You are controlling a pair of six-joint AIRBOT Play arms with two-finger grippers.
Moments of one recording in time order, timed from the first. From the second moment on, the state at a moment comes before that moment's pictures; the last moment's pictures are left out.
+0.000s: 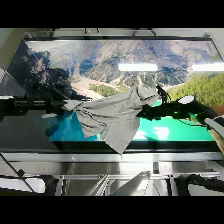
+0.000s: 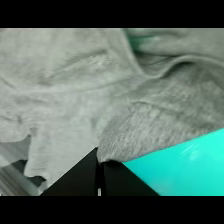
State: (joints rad) left arm 0.41 -1.63 1.01 0.38 -1.42 -0.91; right arm 0.08 -1.42 0.81 -0.52 0.98 1.05
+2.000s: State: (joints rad) left arm 0.40 -1.86 1.27 0.04 -1.42 -0.84; right arm -0.06 -1.53 1.14 -0.20 0.68 0.60
